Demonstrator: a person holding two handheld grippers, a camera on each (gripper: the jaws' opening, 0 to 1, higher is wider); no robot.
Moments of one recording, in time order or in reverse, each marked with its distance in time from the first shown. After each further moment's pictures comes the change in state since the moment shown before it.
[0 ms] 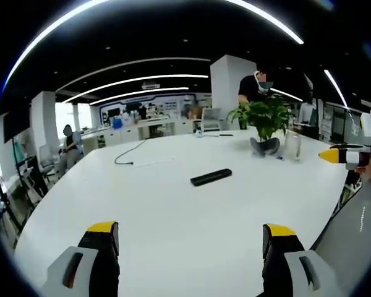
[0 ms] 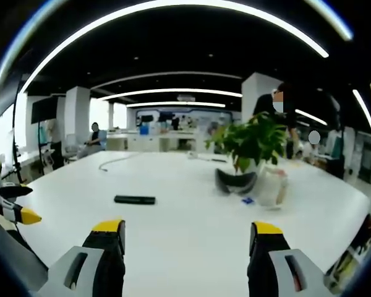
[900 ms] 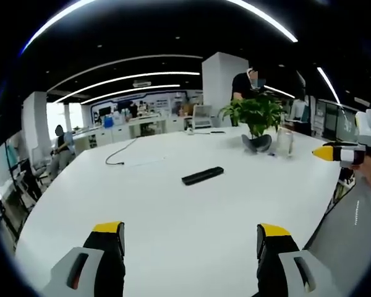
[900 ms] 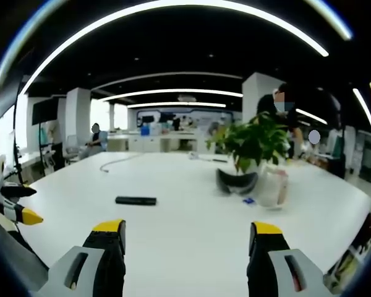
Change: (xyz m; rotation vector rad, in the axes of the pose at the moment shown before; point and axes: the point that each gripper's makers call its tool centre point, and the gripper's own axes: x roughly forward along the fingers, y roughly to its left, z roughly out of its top) left arm 0.006 -0.009 0.004 0.040 0.031 -0.069; right arm -0.001 0.001 0.002 0.006 -0.006 0.005
